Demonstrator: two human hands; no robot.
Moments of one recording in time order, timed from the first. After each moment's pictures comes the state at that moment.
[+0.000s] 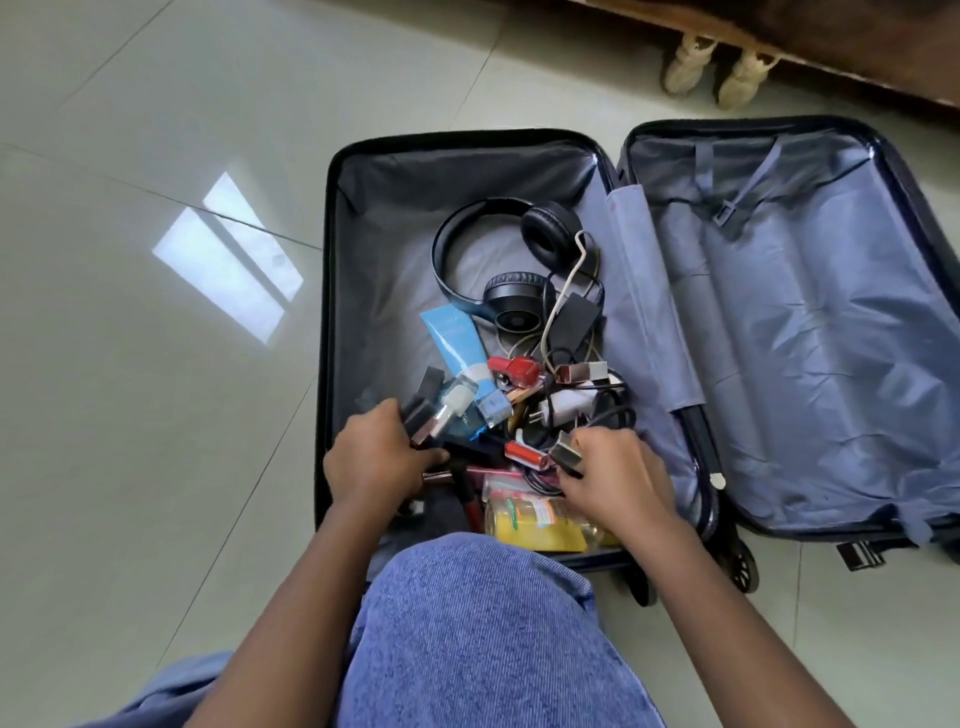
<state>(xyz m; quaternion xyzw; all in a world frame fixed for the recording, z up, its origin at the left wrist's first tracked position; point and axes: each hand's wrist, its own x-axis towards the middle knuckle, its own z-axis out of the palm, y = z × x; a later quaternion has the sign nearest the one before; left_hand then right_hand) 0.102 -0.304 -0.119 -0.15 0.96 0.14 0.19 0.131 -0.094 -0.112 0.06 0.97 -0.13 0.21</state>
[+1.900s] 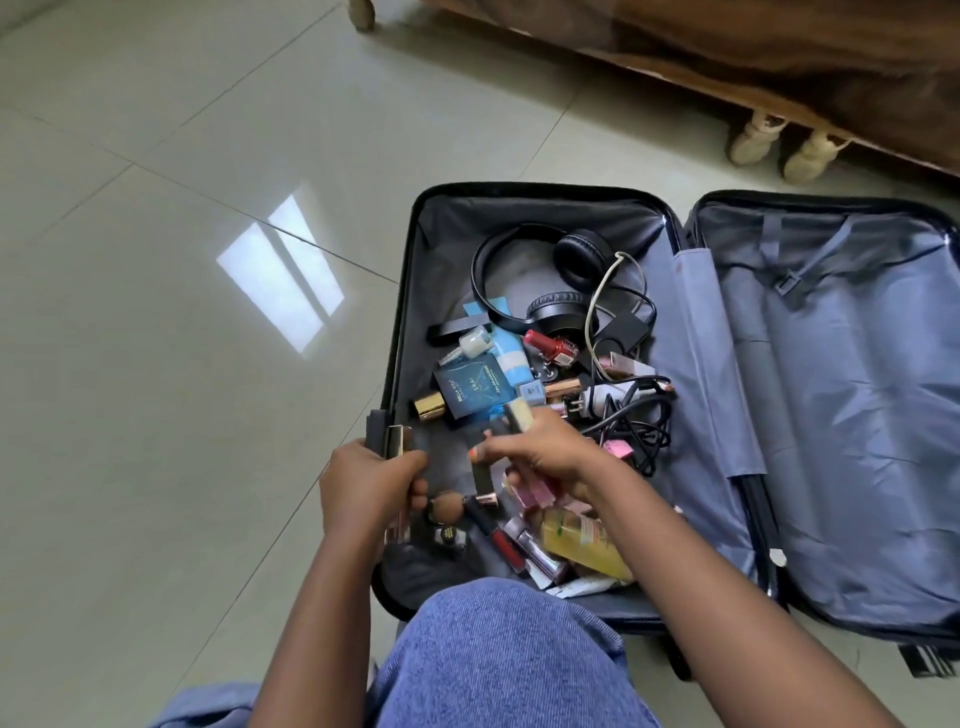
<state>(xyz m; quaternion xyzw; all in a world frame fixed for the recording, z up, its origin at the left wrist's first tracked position) 0.109 -0.348 -0.110 -0.41 0.74 0.53 0.10 0.053 -0.177 -0.112 0.10 0.70 -0.59 0.40</state>
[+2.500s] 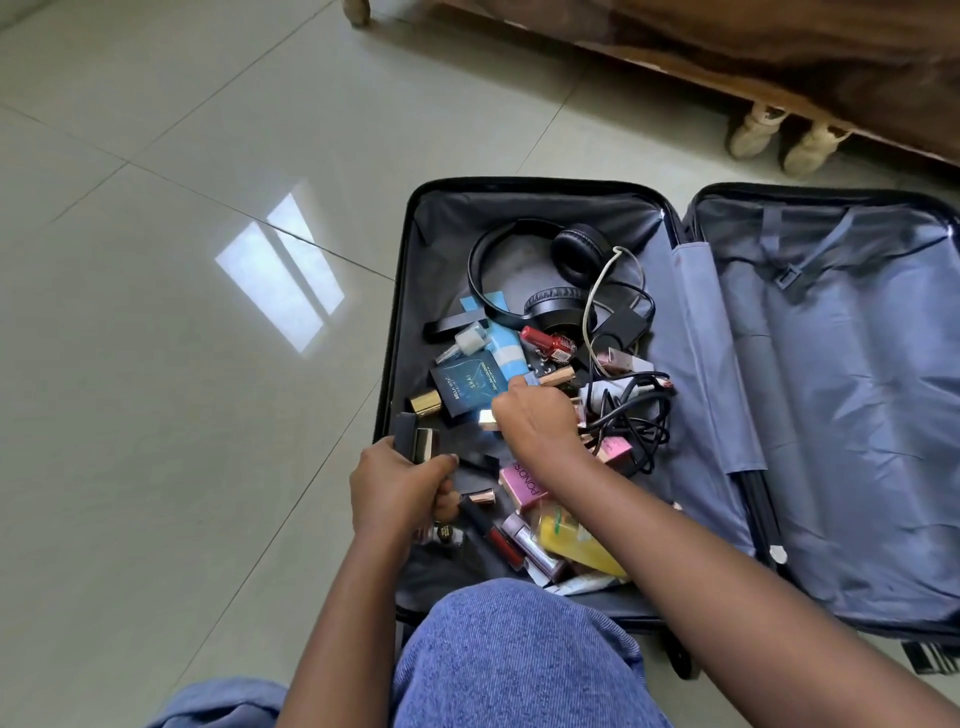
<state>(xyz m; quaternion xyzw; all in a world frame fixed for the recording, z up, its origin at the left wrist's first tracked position) 0.108 -0.322 -0.109 -0.38 0.72 0.57 0.11 0.035 -0.198 -0.125 -0.19 0.96 0.10 0.18</state>
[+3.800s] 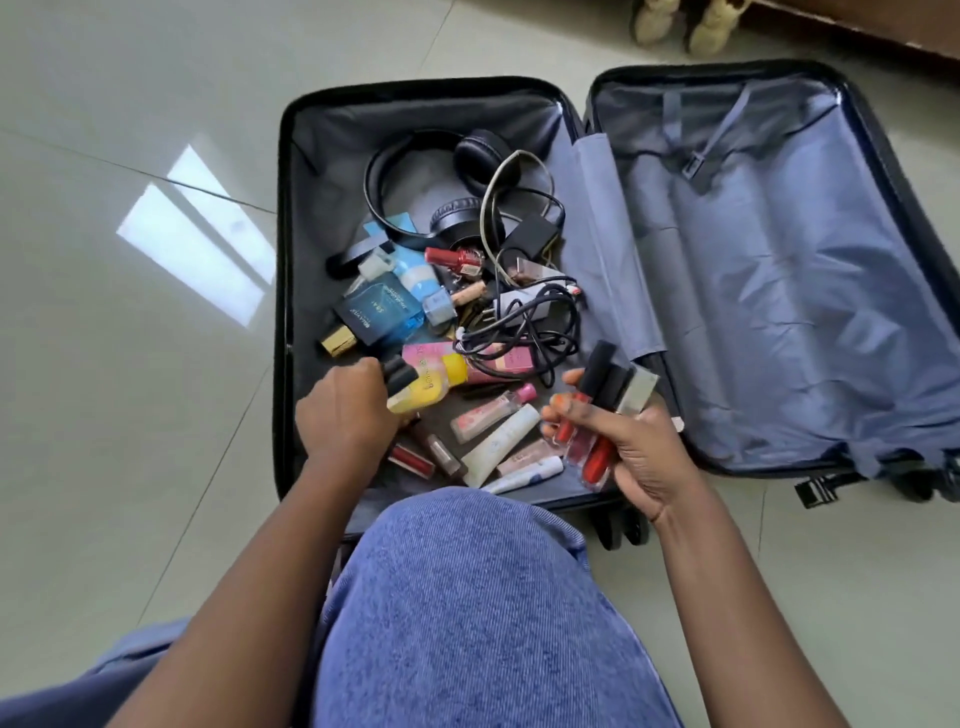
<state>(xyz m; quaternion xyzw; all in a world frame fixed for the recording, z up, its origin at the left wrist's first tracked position) 0.103 -0.291 -0.128 -0.08 0.99 0.04 0.14 0.157 -0.060 -0.108 0.22 0.55 -0.80 0.13</state>
